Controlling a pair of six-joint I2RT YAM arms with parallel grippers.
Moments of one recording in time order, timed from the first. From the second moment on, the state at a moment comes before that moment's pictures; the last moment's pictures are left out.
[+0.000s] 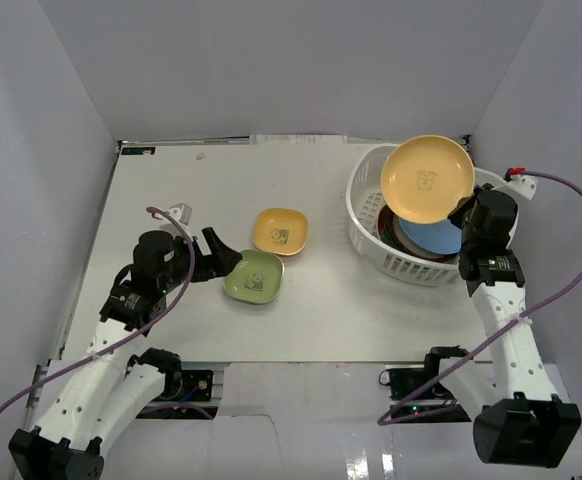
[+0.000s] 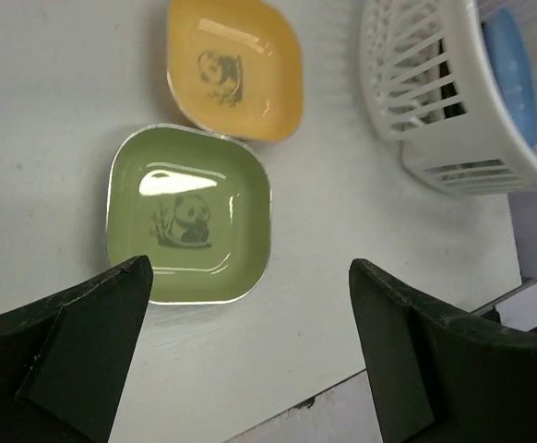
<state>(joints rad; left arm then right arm) -0.34 0.67 0.73 -0.45 0.19 -0.54 0.09 0.89 0.86 -0.18 0.35 0.44</state>
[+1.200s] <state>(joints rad) -0.35 1.21 0.46 -0.11 -0.03 -0.72 0.79 1.31 1.01 -0.19 0.08 0.39</state>
